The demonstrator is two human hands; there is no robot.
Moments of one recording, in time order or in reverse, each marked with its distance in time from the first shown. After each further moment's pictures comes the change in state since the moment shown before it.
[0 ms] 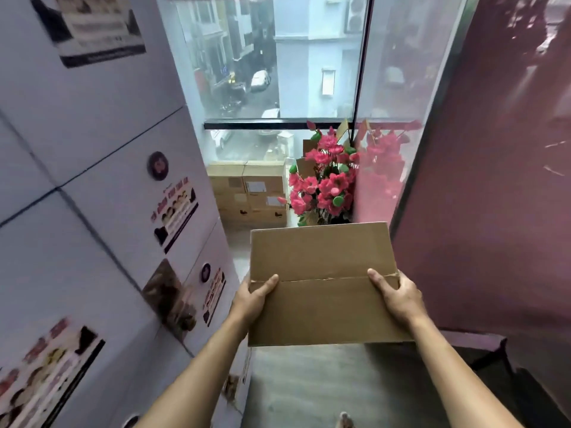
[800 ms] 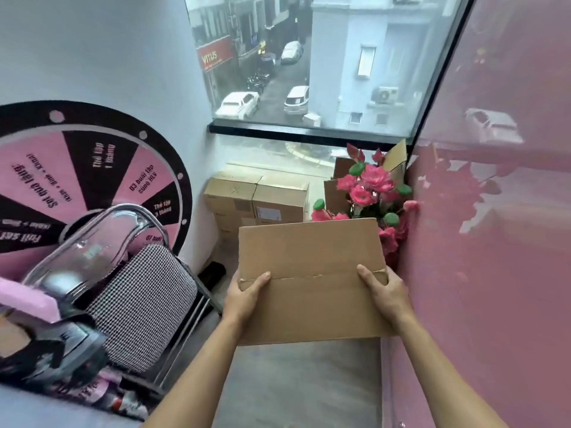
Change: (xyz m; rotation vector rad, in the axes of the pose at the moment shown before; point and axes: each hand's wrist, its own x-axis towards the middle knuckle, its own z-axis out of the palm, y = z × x) left_hand 0.485 0.162 0.011 -0.080 0.254 -0.096; right_hand 0.498 -0.163 0.189 -0.026 -0.146 -0.027
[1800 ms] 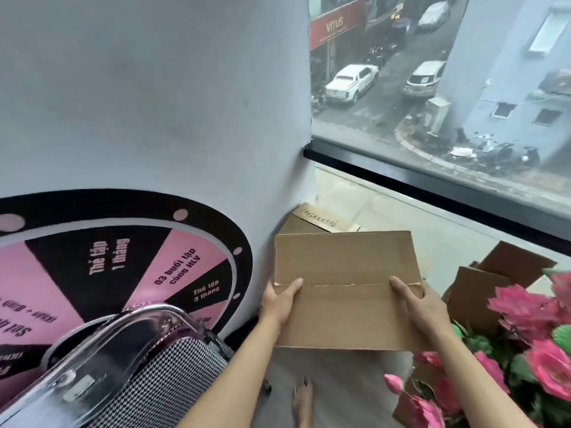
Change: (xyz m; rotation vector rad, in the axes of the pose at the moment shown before) left_hand 0.483 0.155 -0.014 -0.139 0.273 -0.190; right_hand 0.503 -0.189 0.289 -0.137 -0.306 -0.046
